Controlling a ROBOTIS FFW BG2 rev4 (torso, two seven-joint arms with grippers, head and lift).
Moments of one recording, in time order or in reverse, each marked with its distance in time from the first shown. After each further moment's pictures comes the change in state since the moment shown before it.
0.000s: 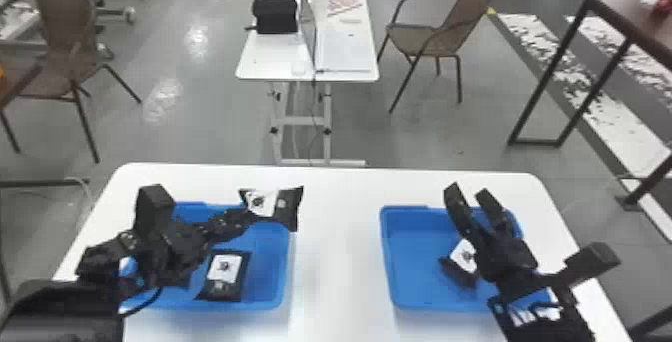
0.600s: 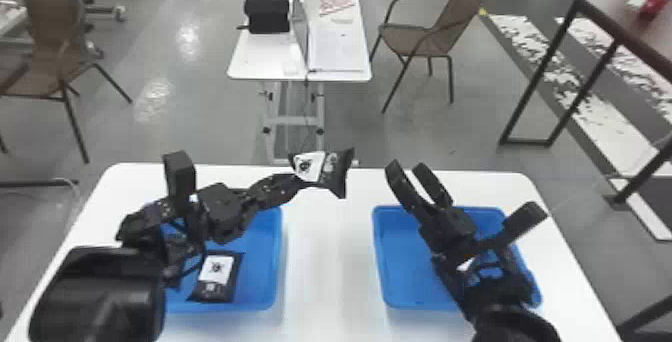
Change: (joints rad) left arm -0.136 -0.001 -0.174 0.126 0.265 -0.079 -0.051; right arm -0.139 -0.002 0.123 0.081 -0.028 0.074 0.080
